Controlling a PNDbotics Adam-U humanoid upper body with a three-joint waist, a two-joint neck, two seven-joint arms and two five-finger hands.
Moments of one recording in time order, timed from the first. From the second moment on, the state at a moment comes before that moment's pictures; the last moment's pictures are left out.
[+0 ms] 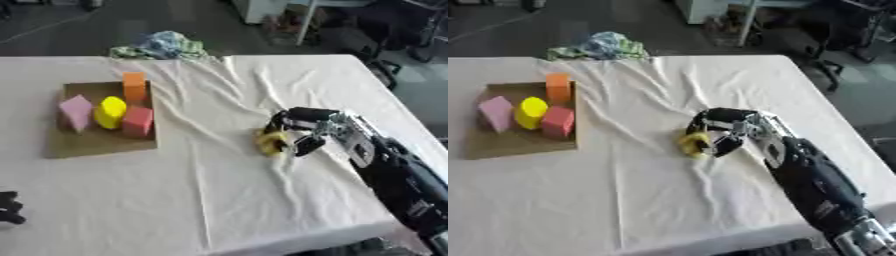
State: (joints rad) left arm 0.05 0.29 -0.03 -1.77 -0.03 -0.03 -0.25; right arm -0.44 -0.47 0.10 -1.15 0.77 -0.48 0.47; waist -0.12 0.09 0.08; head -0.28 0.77
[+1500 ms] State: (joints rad) left arm 0.00 0.28 -0.06 -1.77 -0.02 -0.03 -0.28; right arm -0.99 -0.01 0.05 -0.88 1.25 -0.44 0.20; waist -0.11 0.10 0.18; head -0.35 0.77
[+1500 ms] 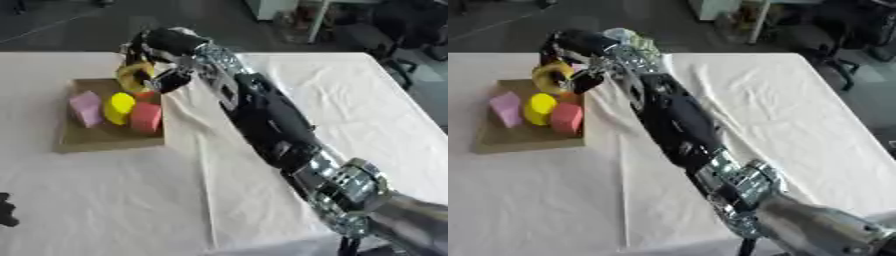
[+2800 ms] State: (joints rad) left arm 0.04 0.28 -0.04 -1.77 -0.02 -0.03 -0.26; right arm -0.61 -0.23 0.00 -1.33 0.69 -0.34 -0.08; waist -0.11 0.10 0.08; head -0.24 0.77
